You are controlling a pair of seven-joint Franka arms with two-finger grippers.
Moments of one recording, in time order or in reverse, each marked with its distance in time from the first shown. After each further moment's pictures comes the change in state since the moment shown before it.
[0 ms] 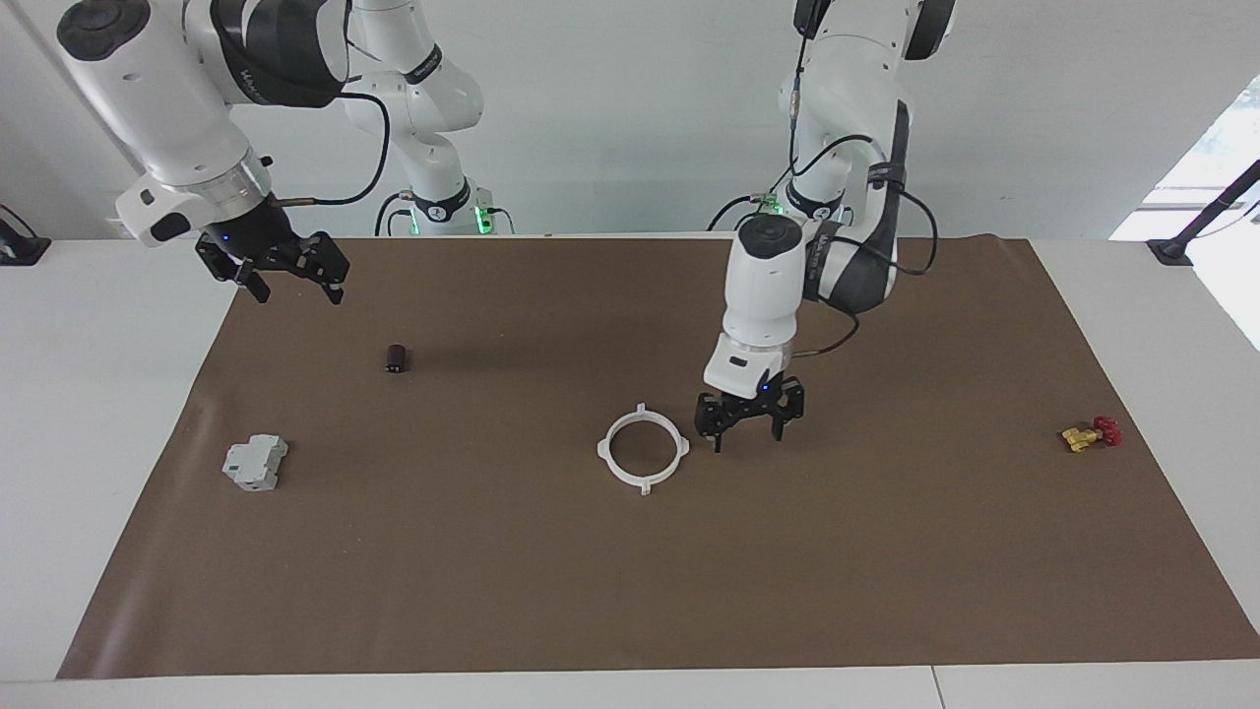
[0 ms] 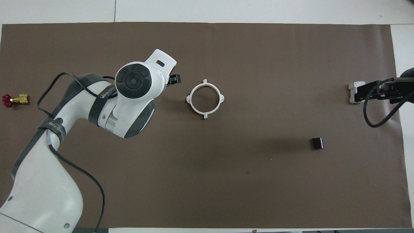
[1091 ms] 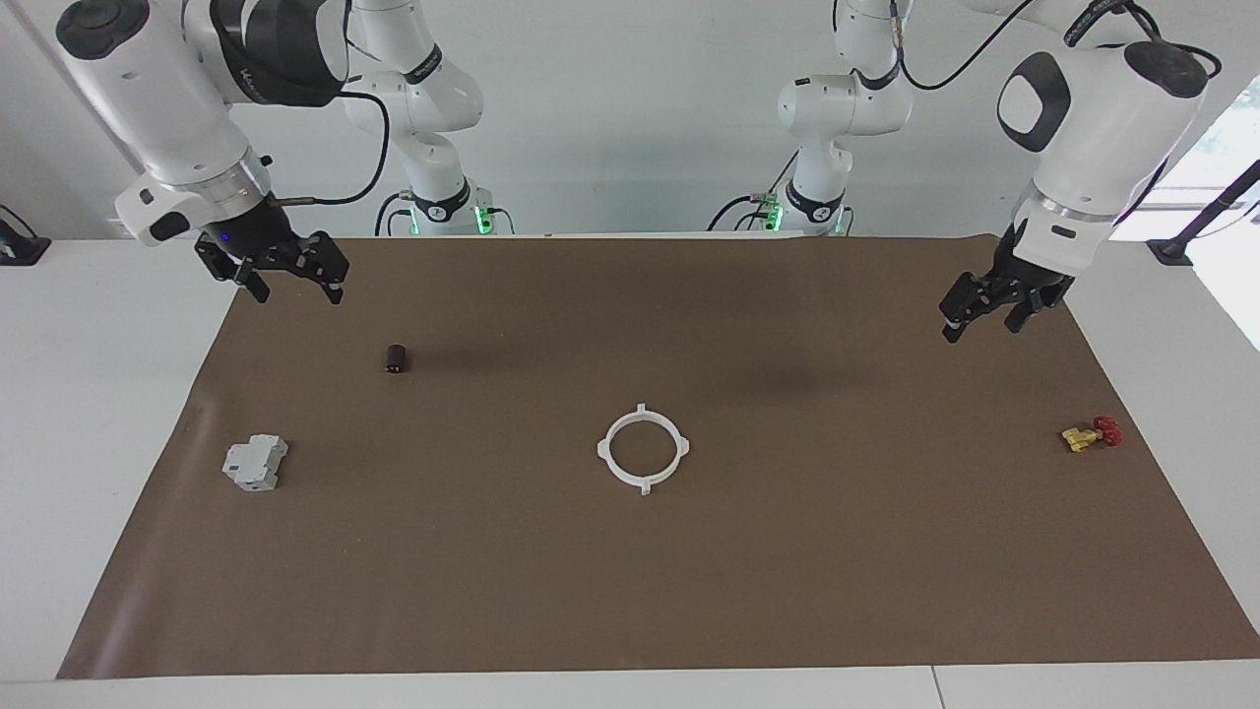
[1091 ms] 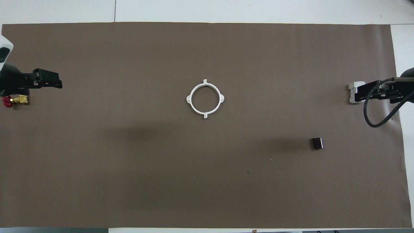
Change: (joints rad) left arm 0.421 -0.311 0.010 0.104 -0.242 -0.542 0.582; right arm 0.000 0.000 0.000 0.002 0.000 0.000 0.000
